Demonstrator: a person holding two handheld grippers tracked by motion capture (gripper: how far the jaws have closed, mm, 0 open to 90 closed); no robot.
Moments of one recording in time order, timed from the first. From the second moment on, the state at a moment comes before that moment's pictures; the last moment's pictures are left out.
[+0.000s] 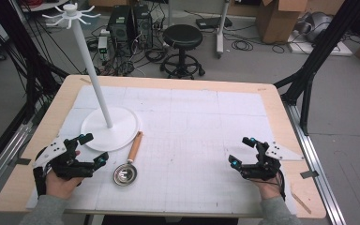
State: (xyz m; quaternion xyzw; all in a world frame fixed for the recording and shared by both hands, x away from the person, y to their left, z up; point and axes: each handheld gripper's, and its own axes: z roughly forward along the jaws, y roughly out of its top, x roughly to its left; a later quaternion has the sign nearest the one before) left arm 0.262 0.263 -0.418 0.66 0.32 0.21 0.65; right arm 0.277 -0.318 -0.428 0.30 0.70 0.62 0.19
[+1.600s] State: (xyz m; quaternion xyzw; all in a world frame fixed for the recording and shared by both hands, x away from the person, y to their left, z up) left arm 0.284 0.233 -0.419 0.71 0.34 0.24 0.57; right arm 0.274 -0.313 -0.434 0.29 0.72 0.61 0.18
